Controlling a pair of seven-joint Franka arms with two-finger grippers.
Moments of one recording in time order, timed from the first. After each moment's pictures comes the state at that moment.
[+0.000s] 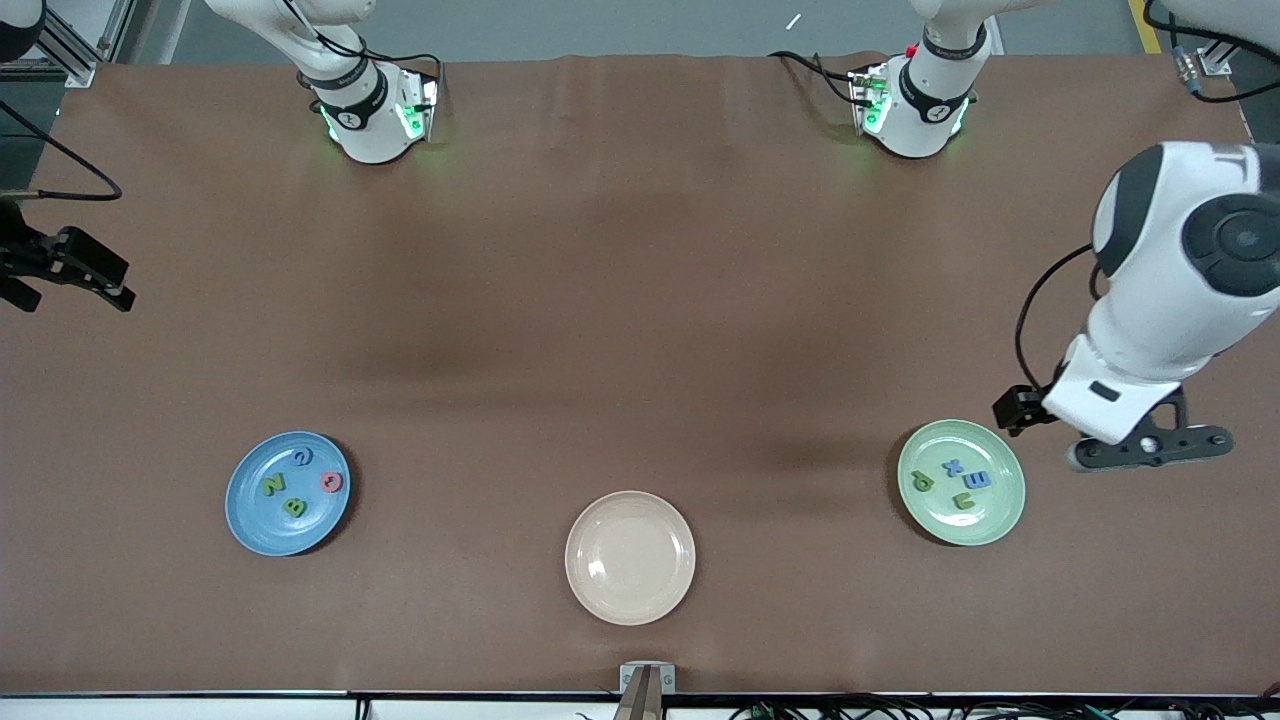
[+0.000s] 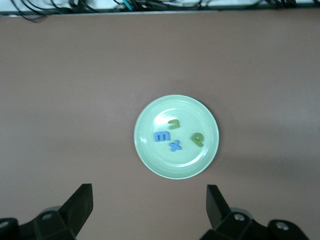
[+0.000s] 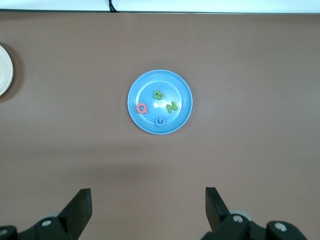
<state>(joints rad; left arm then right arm) 0.24 0.33 -0.47 -1.48 0.38 1.85 -0.37 -0.04 -0.01 0.00 -1.59 -0.02 1.72 -0.04</state>
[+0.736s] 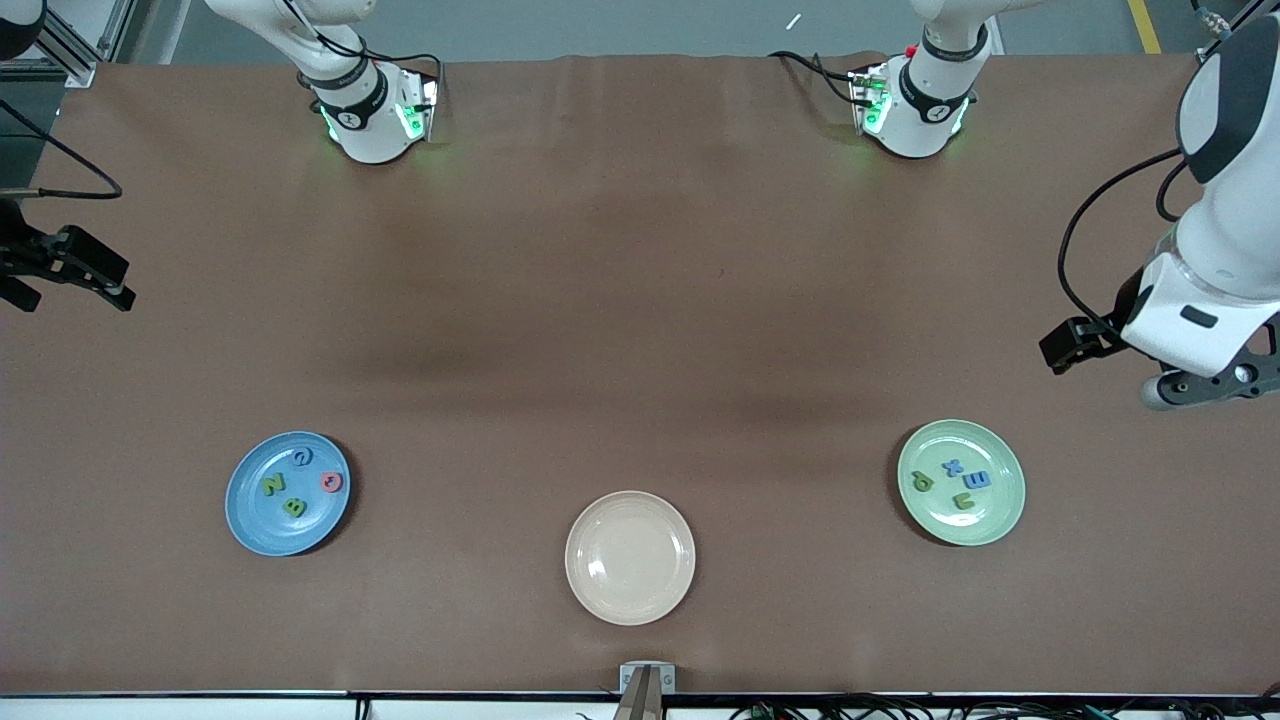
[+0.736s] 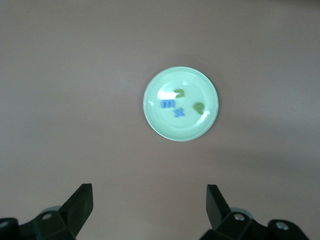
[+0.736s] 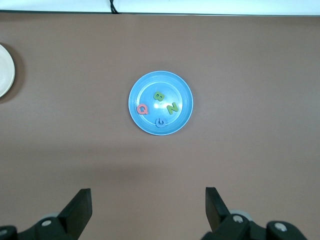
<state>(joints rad) 0.25 0.24 -0.48 -1.39 0.25 1.61 -0.37 -0.04 -0.01 0.00 -1.59 -0.02 1.72 -0.04</state>
